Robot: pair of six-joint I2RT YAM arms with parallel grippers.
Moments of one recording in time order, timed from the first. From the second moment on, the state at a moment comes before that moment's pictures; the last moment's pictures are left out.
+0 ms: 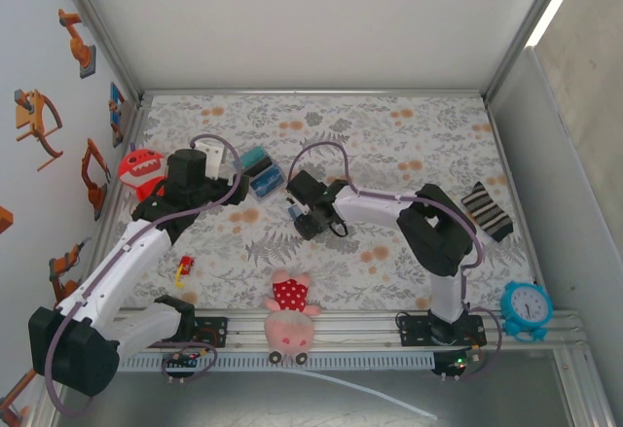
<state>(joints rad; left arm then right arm) -0.40 1.05 0.84 -0.45 -0.12 -0.06 0.89 1.93 1.25 -0.57 0.07 0.11</state>
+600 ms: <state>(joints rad) -0.40 1.05 0.84 -0.48 -0.12 -0.06 0.85 1.96 1.28 -0.56 0.02 0.14</state>
